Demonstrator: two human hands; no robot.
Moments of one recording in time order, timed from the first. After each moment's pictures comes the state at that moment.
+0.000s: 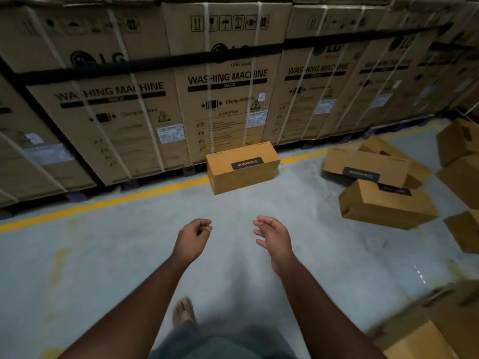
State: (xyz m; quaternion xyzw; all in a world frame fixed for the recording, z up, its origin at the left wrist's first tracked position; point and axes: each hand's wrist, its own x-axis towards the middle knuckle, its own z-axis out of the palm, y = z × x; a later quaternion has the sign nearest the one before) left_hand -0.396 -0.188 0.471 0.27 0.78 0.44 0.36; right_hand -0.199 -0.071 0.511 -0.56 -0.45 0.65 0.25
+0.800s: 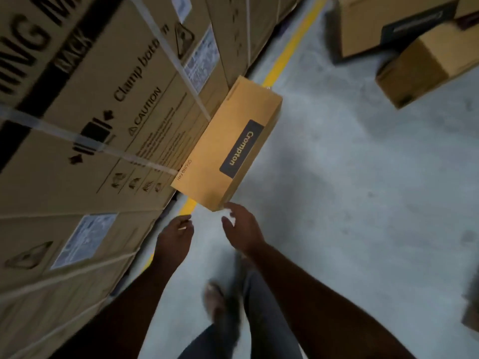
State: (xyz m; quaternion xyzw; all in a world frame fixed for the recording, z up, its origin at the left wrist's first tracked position) left_hand -0.794 0.316 0.162 0.43 0.78 0.14 0.44; right_hand -0.597 0.329 0.143 -0.64 -0.51 0.54 0.17
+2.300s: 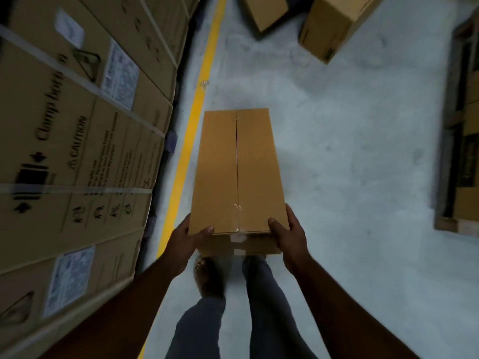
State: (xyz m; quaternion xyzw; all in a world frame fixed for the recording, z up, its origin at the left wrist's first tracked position) left_hand -0.717 0.303 0.207 0.36 0.64 0.07 0.67; right_hand -0.467 0.189 0.201 -0.74 -0.04 0.55 0.38
